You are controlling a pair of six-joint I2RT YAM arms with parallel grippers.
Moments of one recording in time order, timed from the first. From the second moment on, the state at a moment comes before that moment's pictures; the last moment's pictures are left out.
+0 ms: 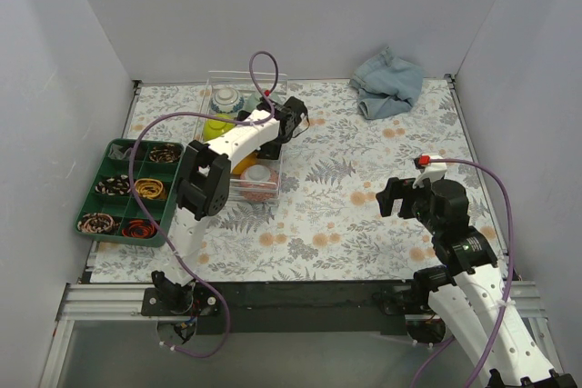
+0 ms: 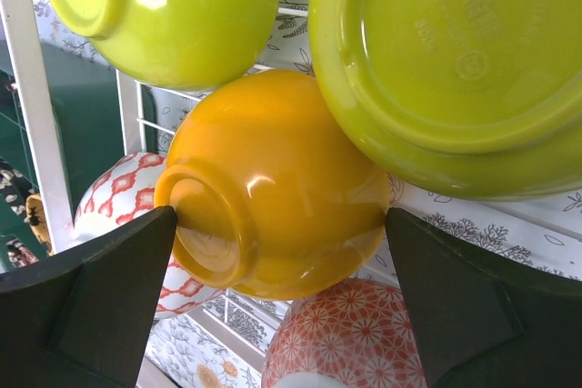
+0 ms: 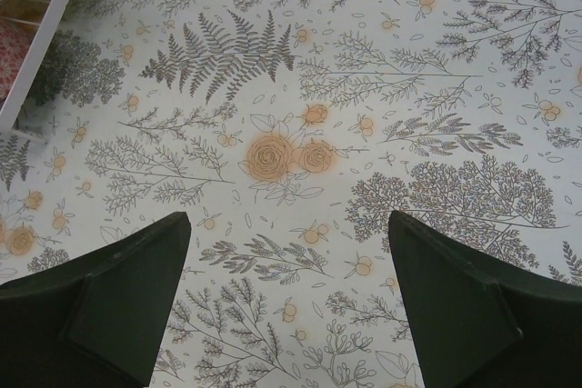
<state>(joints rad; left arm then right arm) -0.61 2.22 1.92 -1.14 -0.76 -0.47 0.30 0.49 0.53 -0.48 -0.05 0.18</state>
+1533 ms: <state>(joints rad) -0.58 2.13 1.90 -1.09 -0.68 -0.50 0.30 0.45 0.51 -0.48 -0.05 0.18</state>
